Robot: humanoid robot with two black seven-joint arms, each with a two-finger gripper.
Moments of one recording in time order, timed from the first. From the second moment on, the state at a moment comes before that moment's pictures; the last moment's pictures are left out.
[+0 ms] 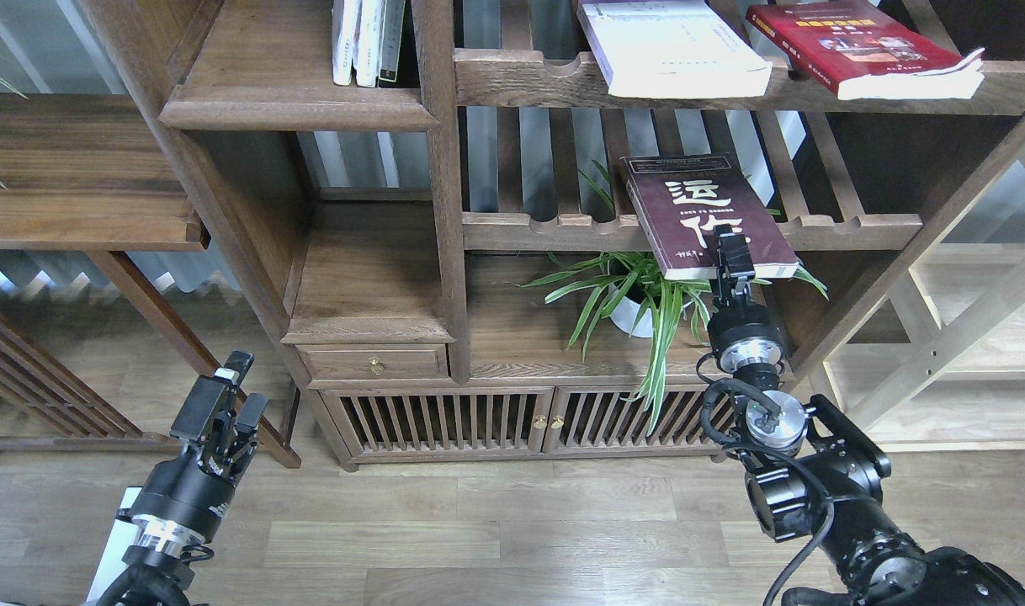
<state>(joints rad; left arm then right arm) 0.17 0.15 -1.23 -1.28 -0.24 -0.49 0.05 0.44 0.02 1.30 0.57 0.16 0.41 0.23</state>
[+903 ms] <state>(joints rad) 0.18 0.15 -1.23 -1.27 -0.24 -0.49 0.05 0.45 0.01 1.27 0.58 0.12 0.42 0.25</state>
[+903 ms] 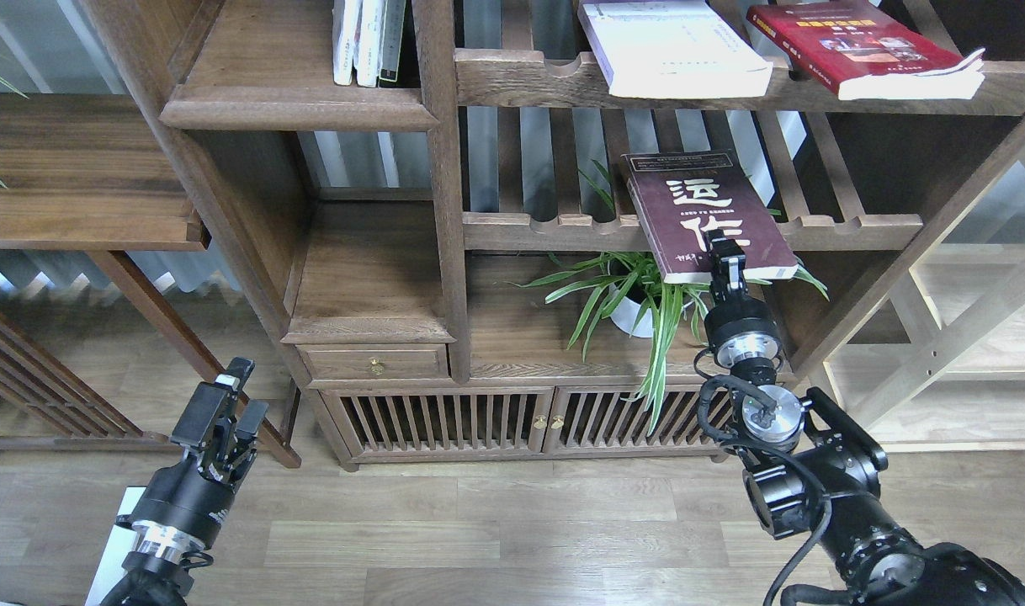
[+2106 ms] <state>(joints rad) 0.25 0.20 -1.09 -1.28 -0.24 -0.49 0.06 -0.06 0.02 1.16 0.90 0.05 0.58 0.19</state>
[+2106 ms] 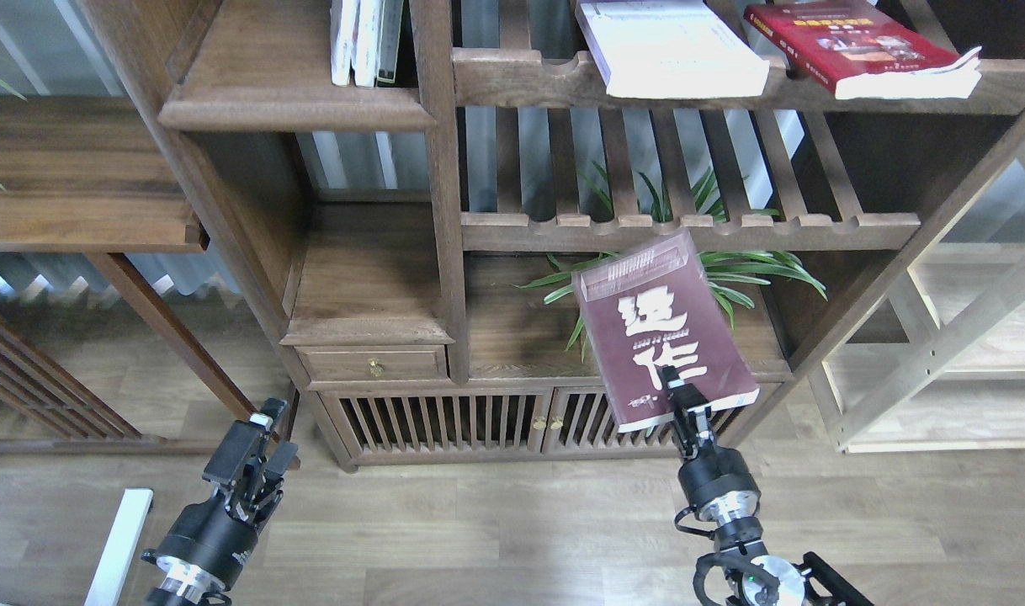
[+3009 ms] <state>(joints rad) 0.21 0.52 -0.69 -1.32 -0.52 -0.49 0.06 -0.07 0.01 0.70 0.98 -0.07 0.58 0.17</state>
